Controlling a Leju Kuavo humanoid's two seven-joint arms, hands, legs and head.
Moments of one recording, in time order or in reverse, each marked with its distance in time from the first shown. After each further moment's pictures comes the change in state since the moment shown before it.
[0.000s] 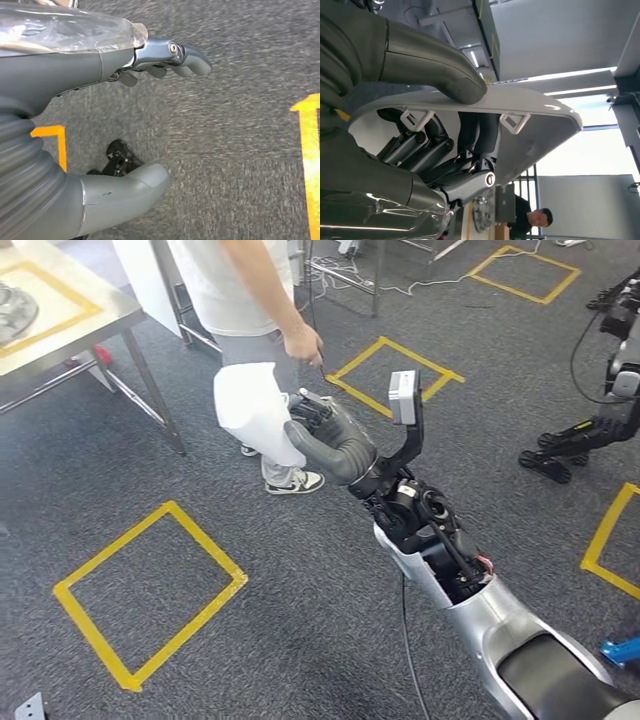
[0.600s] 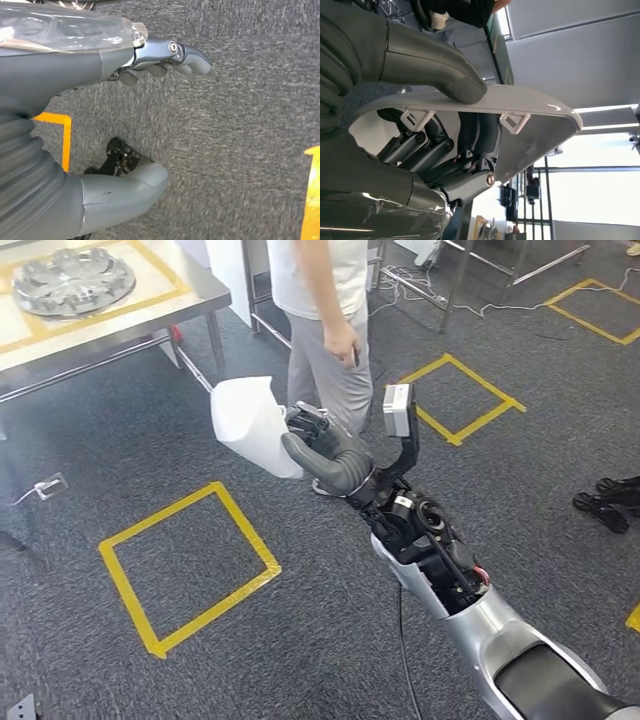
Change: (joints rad) left arm -0.012 -0.002 0.000 0.000 -0.014 -0.028 0.037; right arm 0.053 0.000 -0.021 -0.024 0.032 -0.010 0.009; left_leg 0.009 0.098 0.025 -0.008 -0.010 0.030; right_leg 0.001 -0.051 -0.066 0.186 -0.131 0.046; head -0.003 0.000
